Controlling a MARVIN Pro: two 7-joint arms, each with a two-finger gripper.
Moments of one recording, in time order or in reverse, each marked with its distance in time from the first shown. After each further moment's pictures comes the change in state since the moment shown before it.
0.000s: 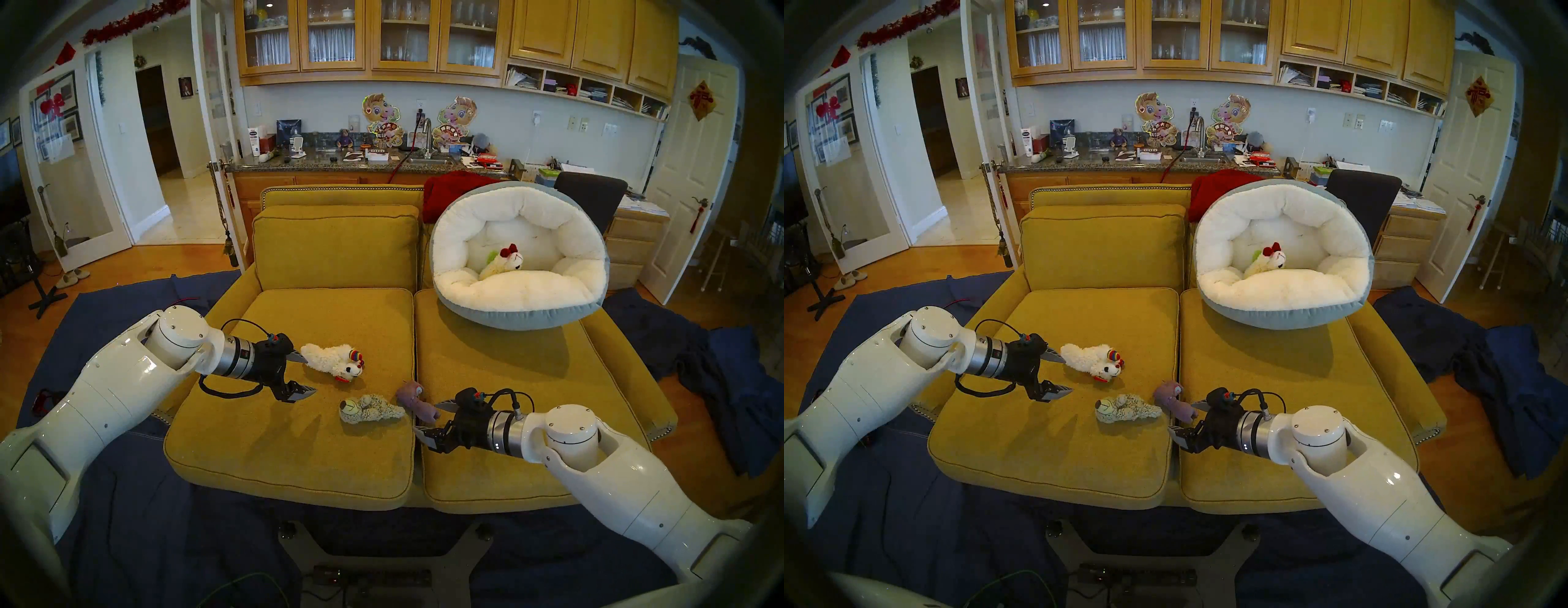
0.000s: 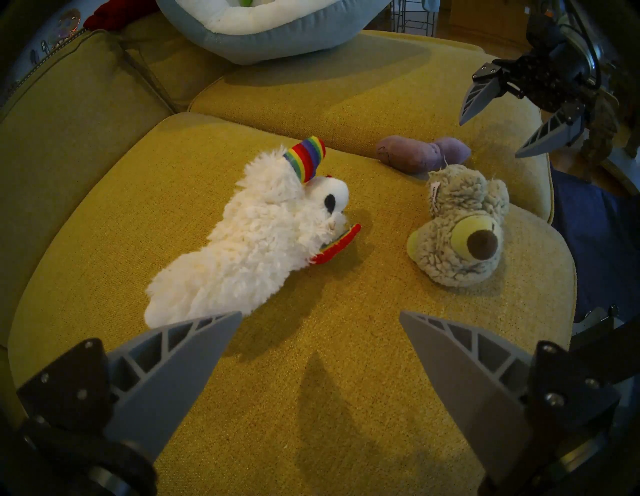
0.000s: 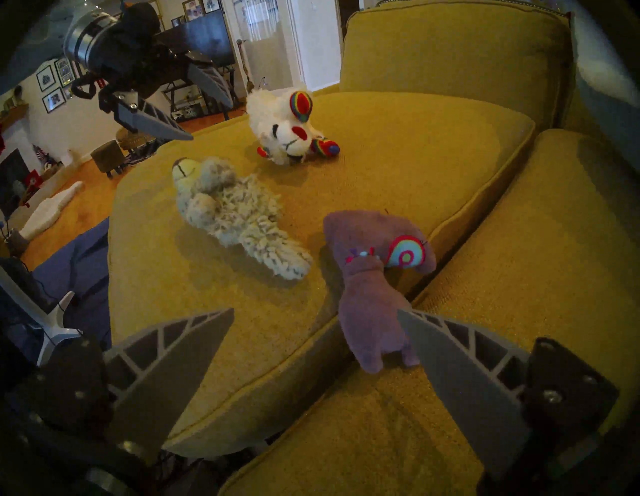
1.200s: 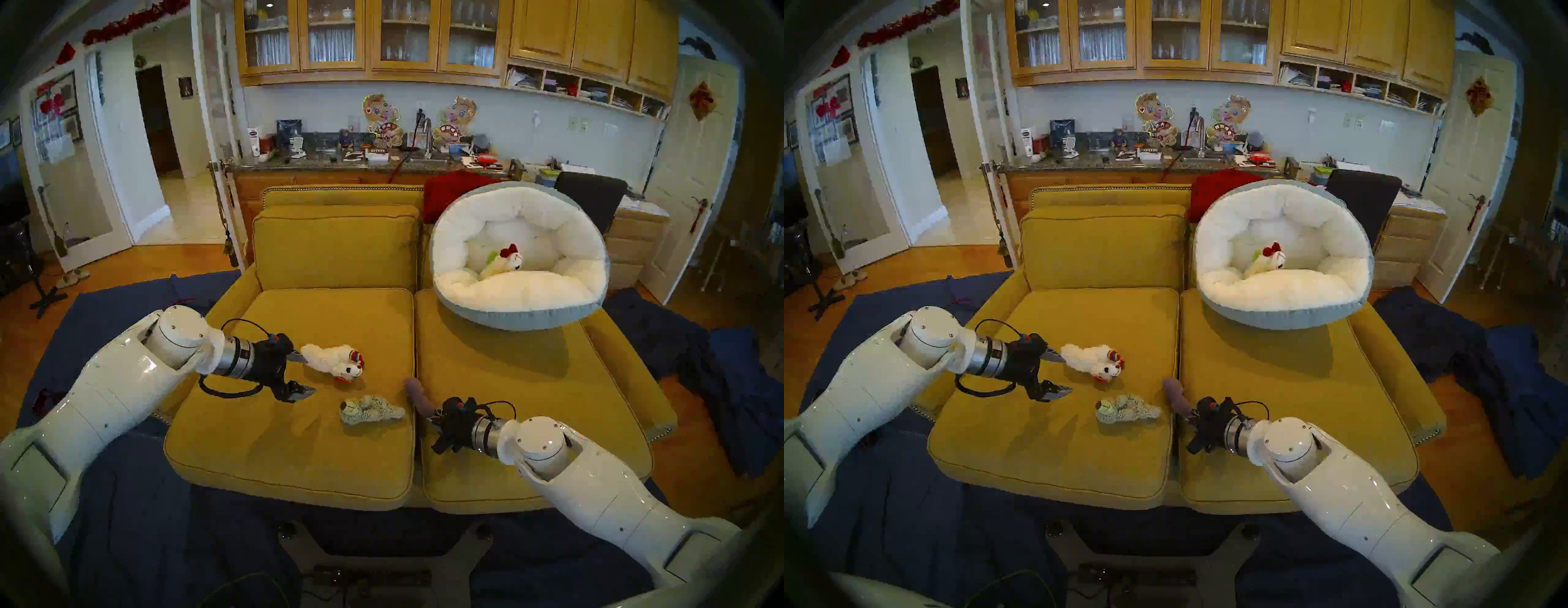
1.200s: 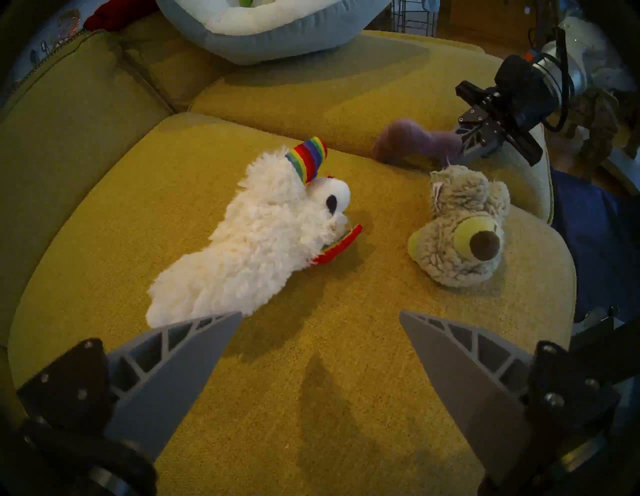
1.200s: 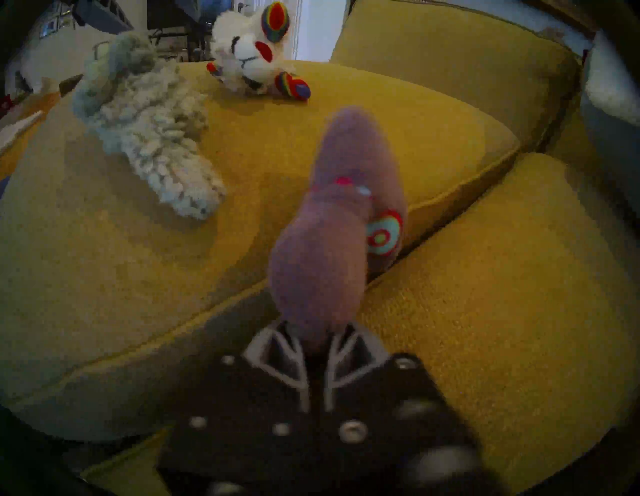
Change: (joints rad) left arm 0.000 0.000 0.000 0.000 0.000 0.000 0.000; right arm 0.110 -0.102 -0.126 0.225 -0.278 -0.201 -0.121
